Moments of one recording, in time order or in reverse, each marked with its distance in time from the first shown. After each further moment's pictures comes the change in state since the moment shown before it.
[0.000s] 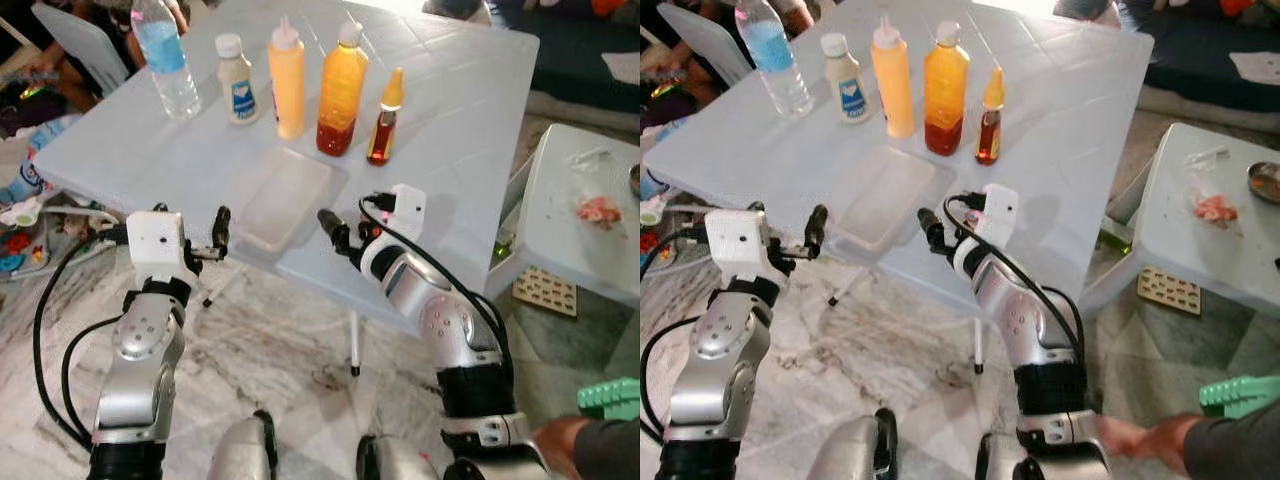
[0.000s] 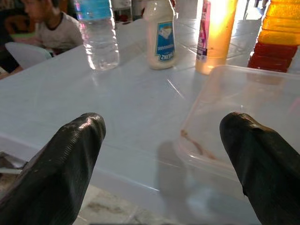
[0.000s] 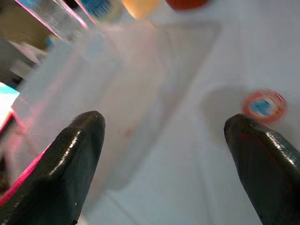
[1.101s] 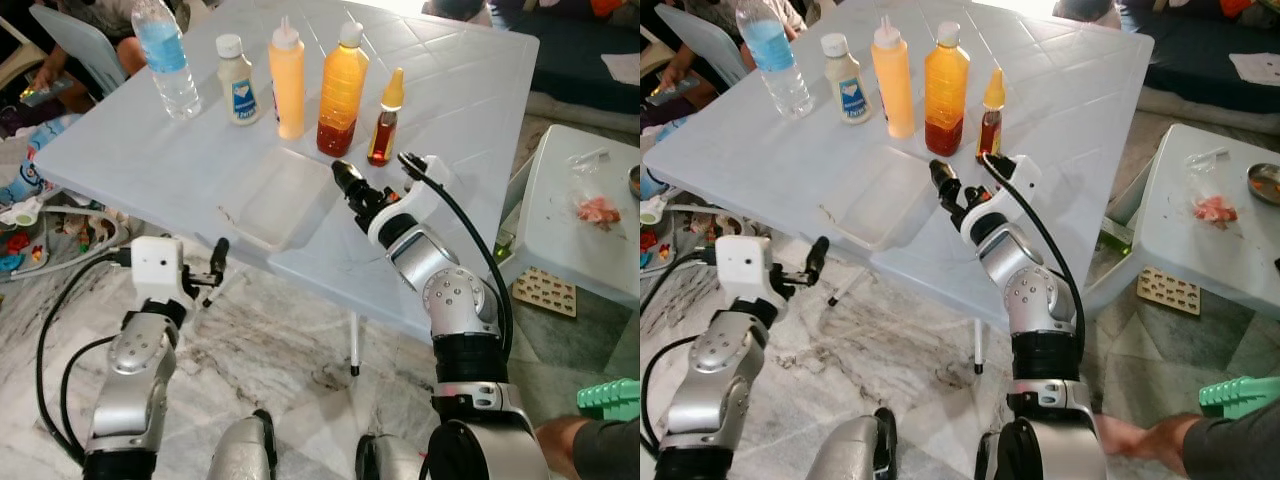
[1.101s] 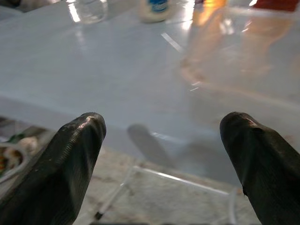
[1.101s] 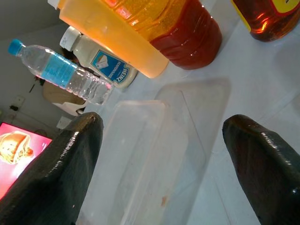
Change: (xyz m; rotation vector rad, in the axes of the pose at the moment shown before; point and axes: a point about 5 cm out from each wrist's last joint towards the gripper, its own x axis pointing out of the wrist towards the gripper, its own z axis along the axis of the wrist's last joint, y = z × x) left arm -0.006 0.001 -0.031 -0.022 0.112 -0.072; right arm 0.017 -0.006 0.030 0.264 -0.127 0.059
